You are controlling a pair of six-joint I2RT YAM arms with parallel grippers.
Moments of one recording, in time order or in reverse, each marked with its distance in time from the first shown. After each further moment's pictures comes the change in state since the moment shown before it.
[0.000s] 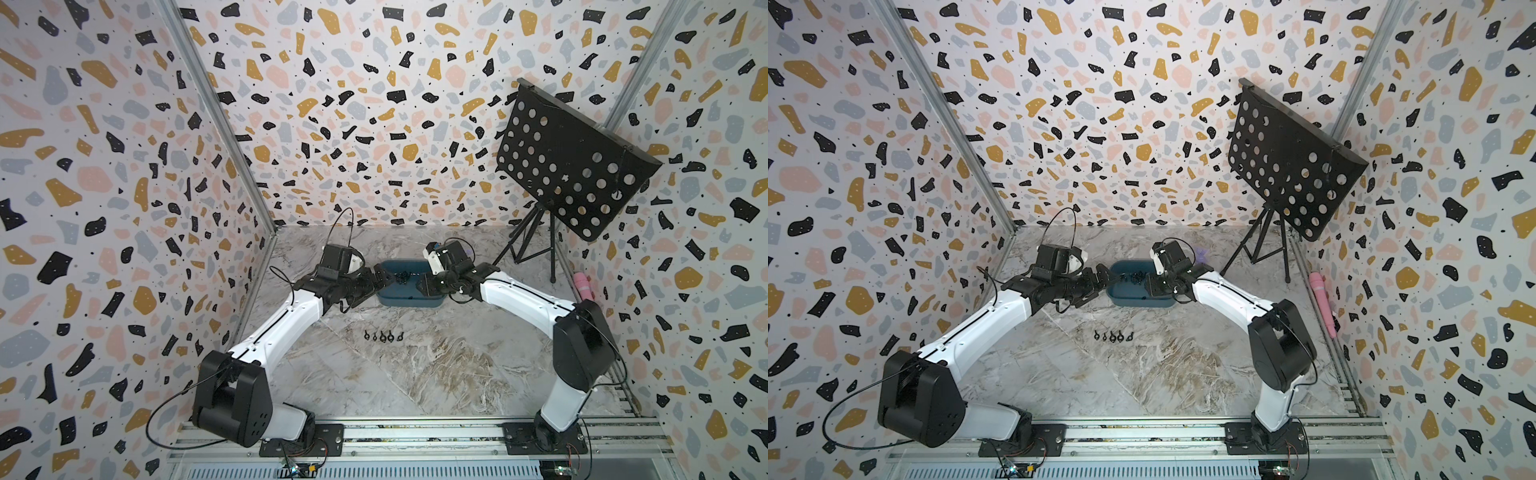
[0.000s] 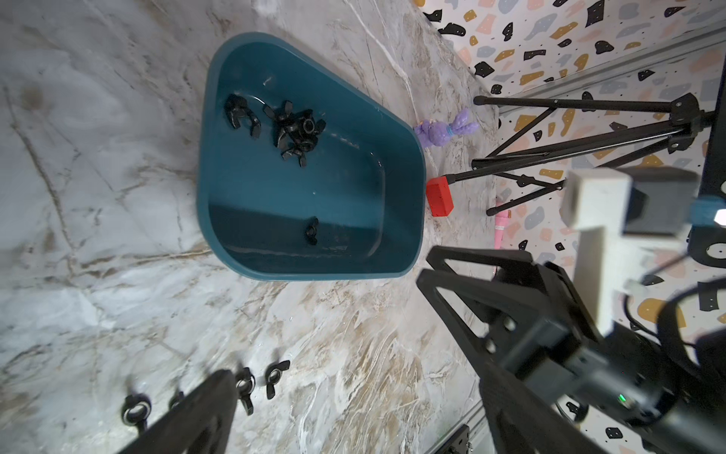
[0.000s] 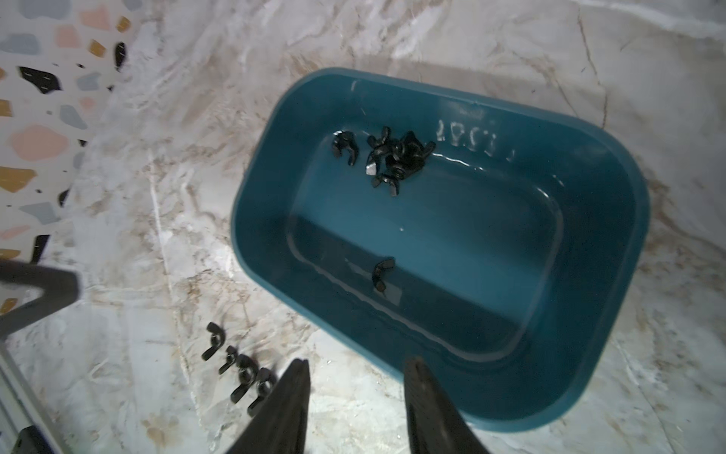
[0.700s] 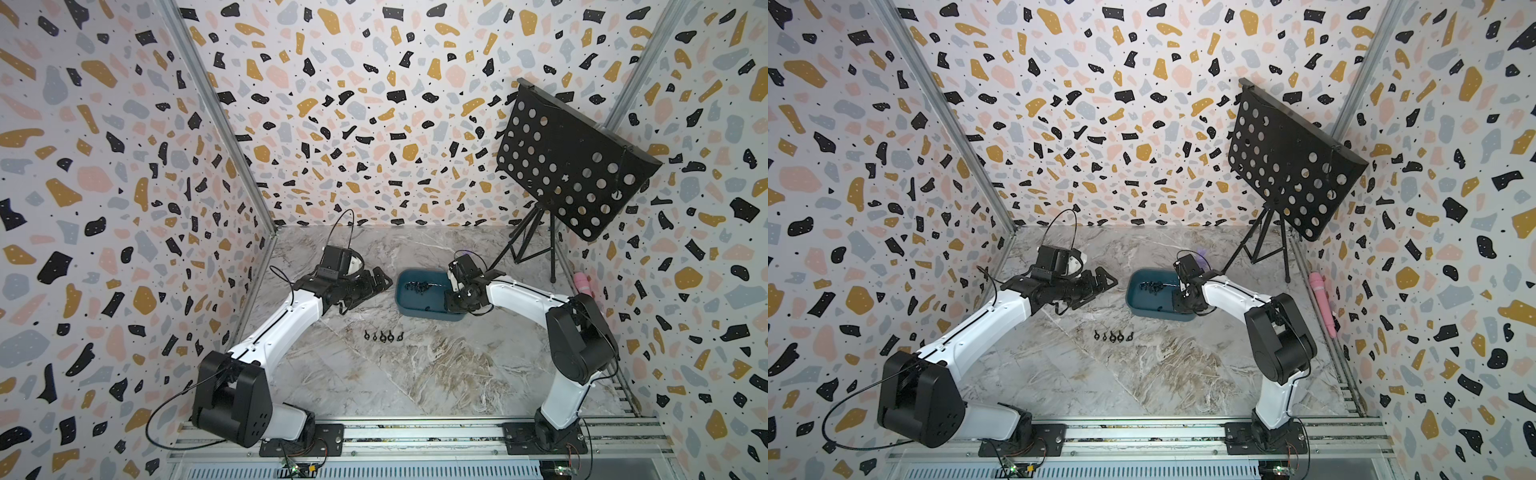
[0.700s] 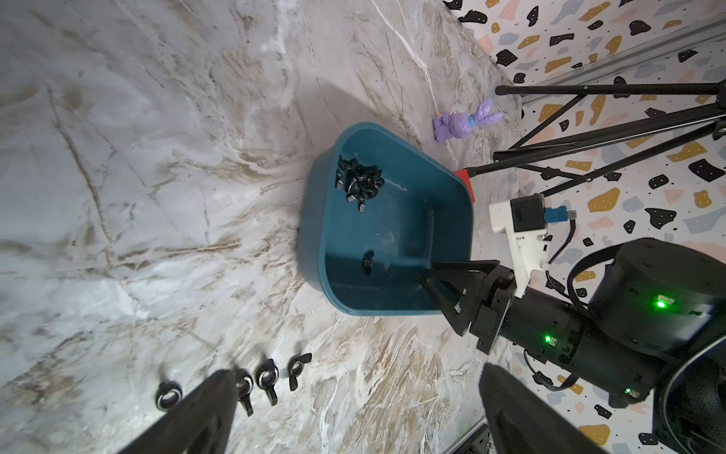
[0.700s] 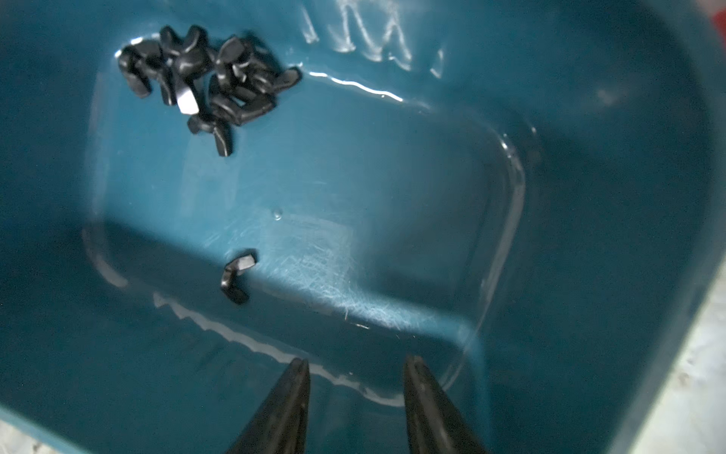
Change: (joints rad) left arm 0.005 0.004 0.000 -0.037 -0.032 0.040; right arm -0.105 -0.037 -0.196 -0.125 0.111 -0.005
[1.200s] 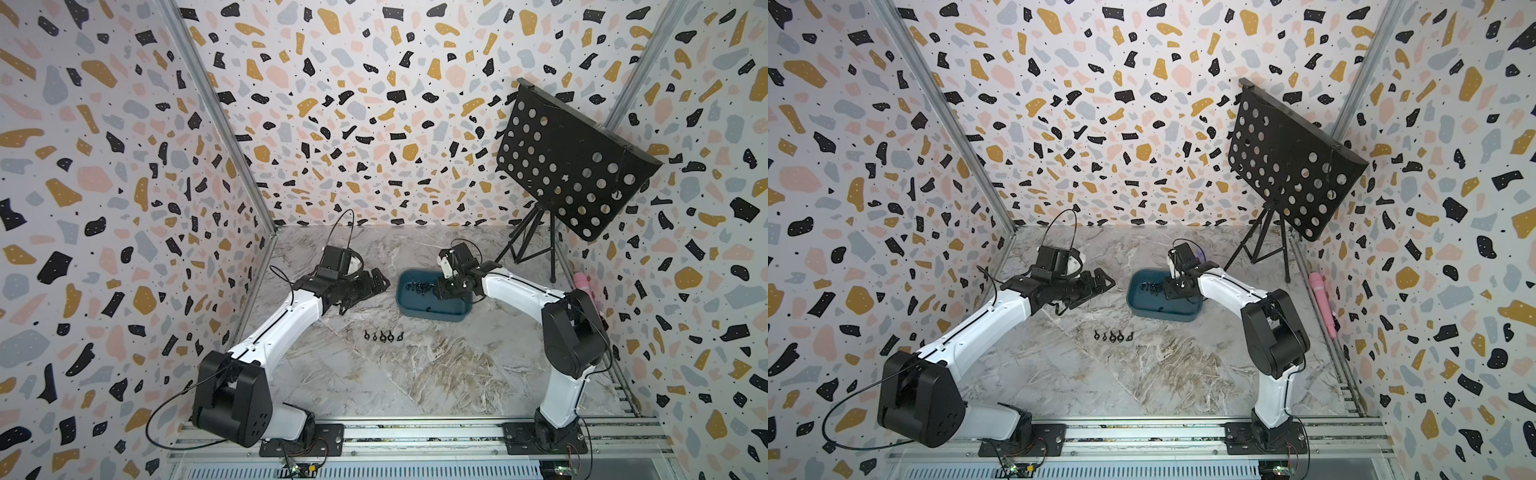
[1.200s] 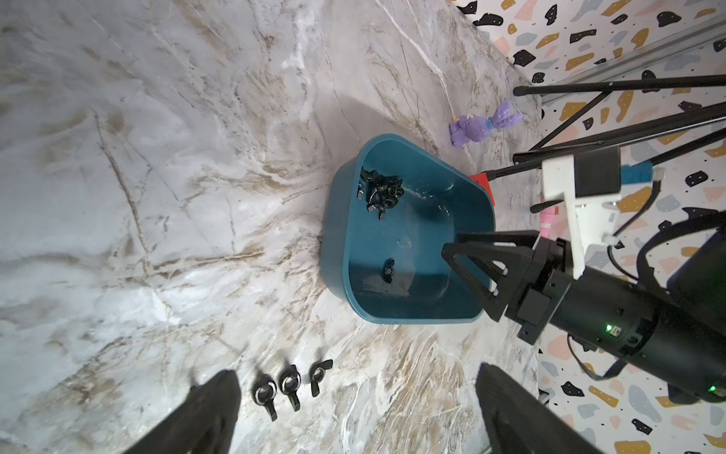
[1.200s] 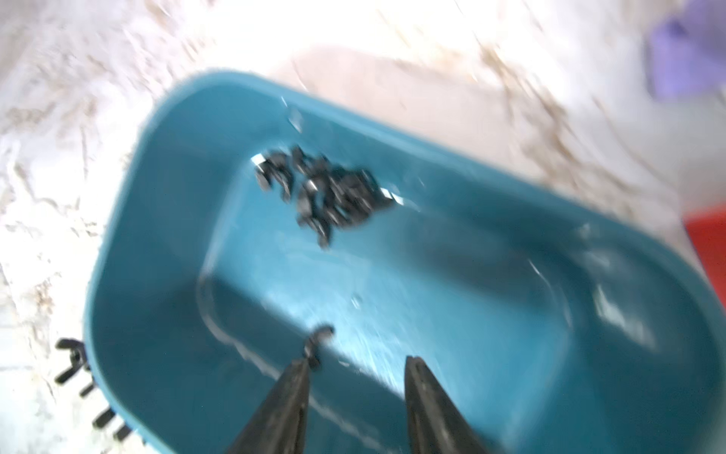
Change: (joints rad) left arm 0.001 0.001 0.000 -0.012 -0.043 0.050; right arm 0.024 0.104 0.175 0.087 -0.075 -0.073
